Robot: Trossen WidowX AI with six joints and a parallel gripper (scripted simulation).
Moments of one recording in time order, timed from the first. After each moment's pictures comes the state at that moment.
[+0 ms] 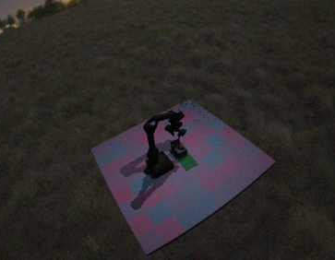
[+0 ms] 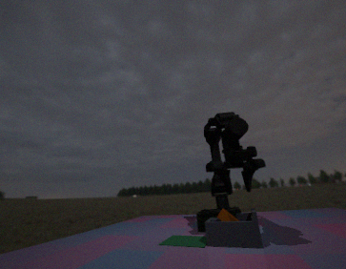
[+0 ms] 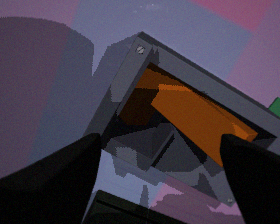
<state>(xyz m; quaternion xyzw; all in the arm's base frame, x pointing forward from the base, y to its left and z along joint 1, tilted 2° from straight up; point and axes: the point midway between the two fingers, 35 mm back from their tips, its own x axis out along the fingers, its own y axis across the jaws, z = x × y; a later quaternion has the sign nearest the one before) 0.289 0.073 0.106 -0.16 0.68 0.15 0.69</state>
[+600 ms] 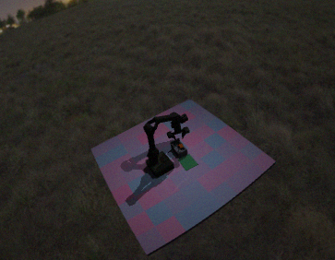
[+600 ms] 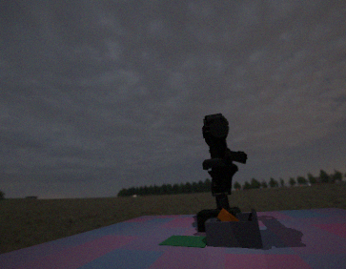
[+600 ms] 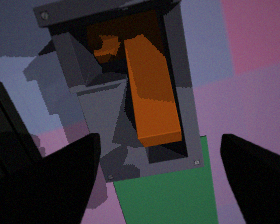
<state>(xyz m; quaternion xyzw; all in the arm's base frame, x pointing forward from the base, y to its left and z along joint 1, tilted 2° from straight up) 0.288 0.030 0.108 -0.43 0.57 0.41 0.57</state>
